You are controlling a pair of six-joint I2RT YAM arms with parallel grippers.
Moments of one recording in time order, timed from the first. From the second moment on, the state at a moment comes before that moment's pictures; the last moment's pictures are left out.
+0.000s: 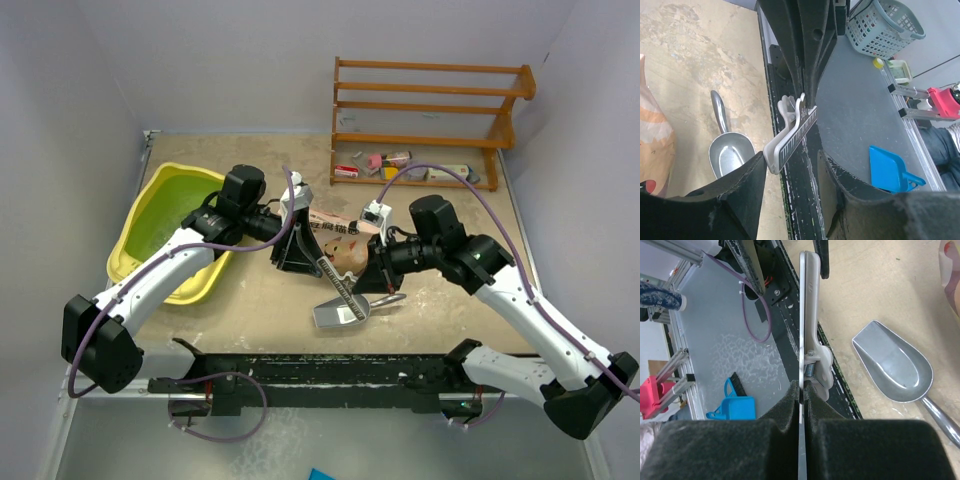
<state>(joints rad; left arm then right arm) -0.54 1.32 1.12 -0.36 1.27 0.06 0.64 1.02 1.08 -0.77 -0.72 0.16</state>
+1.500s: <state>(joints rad) -0.54 1.35 1.12 -0.33 1.34 0.03 0.65 1.03 1.10 -0.80 -0.61 0.07</state>
